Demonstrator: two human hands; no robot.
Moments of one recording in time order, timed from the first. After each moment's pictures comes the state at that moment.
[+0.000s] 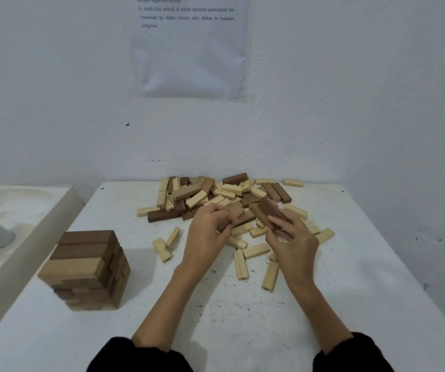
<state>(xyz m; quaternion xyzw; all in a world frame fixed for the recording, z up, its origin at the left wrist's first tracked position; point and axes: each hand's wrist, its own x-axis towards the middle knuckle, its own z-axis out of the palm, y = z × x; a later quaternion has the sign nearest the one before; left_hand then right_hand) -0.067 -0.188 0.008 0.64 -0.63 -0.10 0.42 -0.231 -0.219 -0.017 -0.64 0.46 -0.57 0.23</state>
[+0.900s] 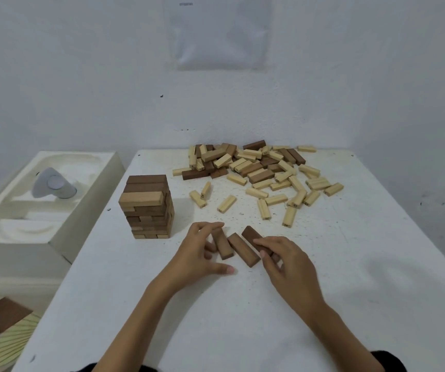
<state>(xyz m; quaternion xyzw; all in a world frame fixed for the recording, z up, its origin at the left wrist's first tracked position) -0.030 -0.026 -0.002 0.66 -0.60 -0.33 0.31 -0.233 -0.061 -0.031 -0.79 0.45 -0.36 0.21</state>
